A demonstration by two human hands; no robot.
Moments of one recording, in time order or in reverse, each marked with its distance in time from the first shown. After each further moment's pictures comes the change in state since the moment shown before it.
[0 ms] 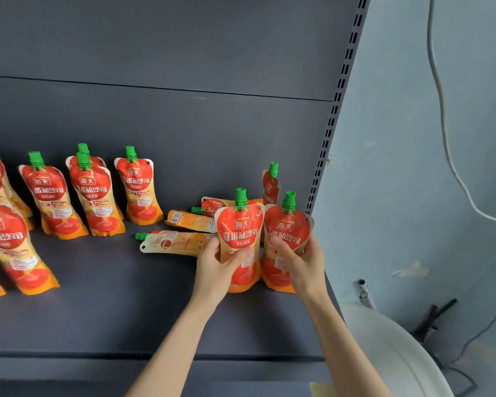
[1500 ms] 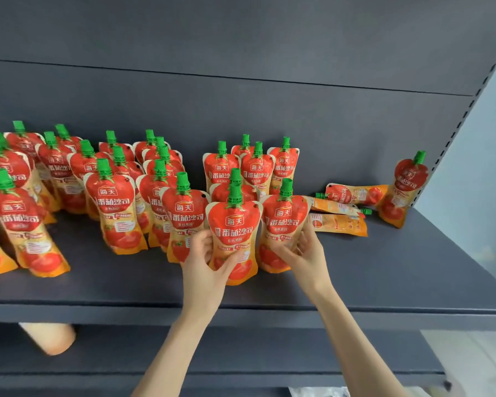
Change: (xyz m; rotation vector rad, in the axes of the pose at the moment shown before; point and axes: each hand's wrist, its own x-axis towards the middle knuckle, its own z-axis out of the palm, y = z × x) left_hand -0.019 -0.021 -0.366 0.103 0.127 0.256; right_hand -0.126 0.007 0.315 -0.114 -0.146 -0.051
